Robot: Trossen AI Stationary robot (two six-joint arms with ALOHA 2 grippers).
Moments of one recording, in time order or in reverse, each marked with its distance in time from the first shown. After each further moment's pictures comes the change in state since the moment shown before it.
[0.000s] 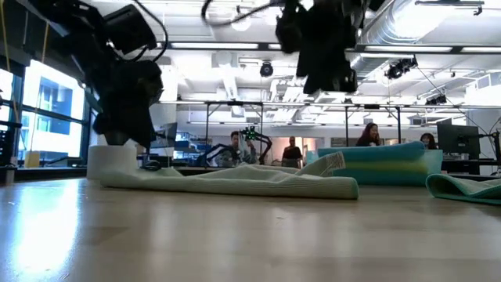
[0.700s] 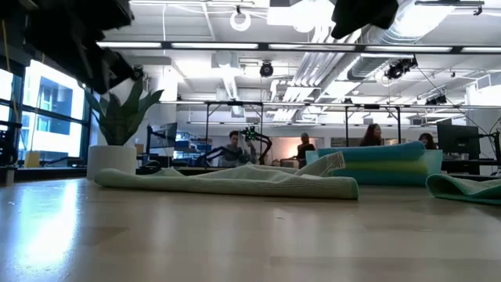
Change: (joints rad) left arm -0.419 -0.153 0.114 -0.231 0.100 0.417; right arm 0.401 -0.098 0.045 -0.115 0.659 0.001
